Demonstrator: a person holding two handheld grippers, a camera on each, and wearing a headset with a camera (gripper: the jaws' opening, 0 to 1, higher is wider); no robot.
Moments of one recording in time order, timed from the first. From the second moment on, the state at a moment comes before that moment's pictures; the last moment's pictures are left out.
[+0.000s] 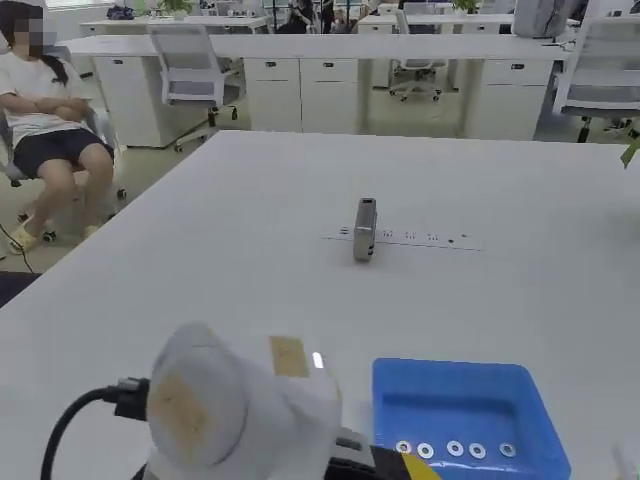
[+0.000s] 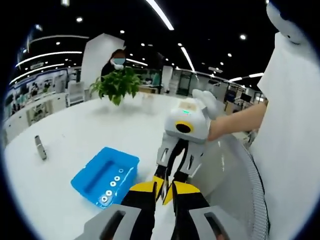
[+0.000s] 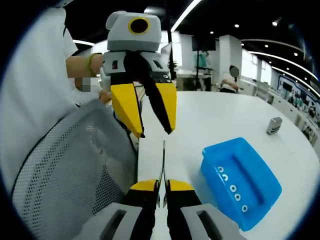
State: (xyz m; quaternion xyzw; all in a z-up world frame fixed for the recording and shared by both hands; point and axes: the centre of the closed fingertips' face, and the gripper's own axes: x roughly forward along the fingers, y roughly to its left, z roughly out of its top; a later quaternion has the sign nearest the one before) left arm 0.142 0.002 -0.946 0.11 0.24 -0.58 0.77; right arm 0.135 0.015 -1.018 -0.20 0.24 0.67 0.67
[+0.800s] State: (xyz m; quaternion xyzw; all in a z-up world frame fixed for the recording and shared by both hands) left arm 0.134 -0.007 -0.959 0.20 0.26 -0.62 0.71; right arm 0.132 0.015 -1.037 -0.28 0.24 0.67 0.64
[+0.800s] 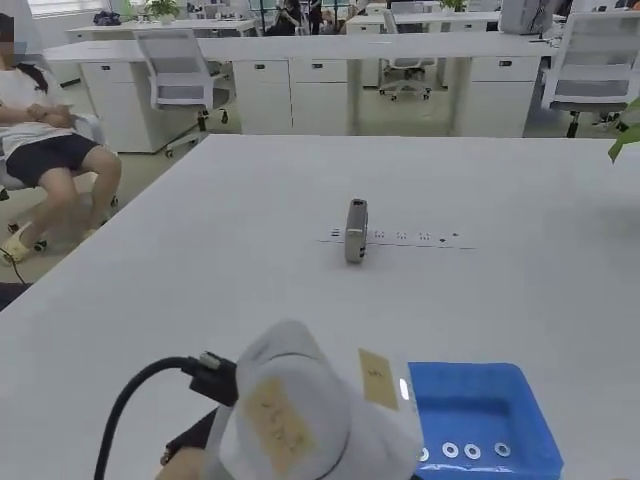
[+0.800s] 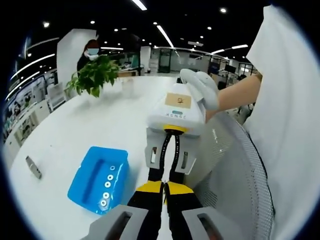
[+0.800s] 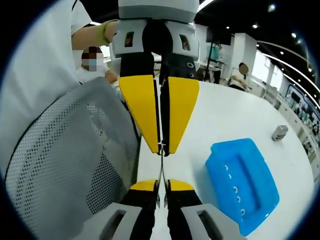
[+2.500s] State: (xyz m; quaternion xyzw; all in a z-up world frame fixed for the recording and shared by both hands) left arm 0.152 0.036 -1.082 0.28 0.39 -0.56 0.67; right arm 0.186 -0.137 -0.974 -0.15 0.20 0.41 0.88
